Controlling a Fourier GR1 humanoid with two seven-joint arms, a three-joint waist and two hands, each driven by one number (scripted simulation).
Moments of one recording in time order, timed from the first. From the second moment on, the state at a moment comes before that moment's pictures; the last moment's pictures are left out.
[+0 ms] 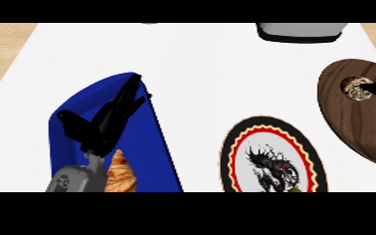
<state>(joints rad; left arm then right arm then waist) -0.14 0.10 -0.17 -1.55 0.23 -0.04 0.15 -0.60 -0.62 -0.33 -0.81 0.83 -0.03 0.08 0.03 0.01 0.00</state>
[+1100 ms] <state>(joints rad) -0.06 0.13 -0.11 -1.58 0.23 -0.03 0.14 -0.21 -0.39 -0.81 -1.43 0.04 0.24 -0.32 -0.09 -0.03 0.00</state>
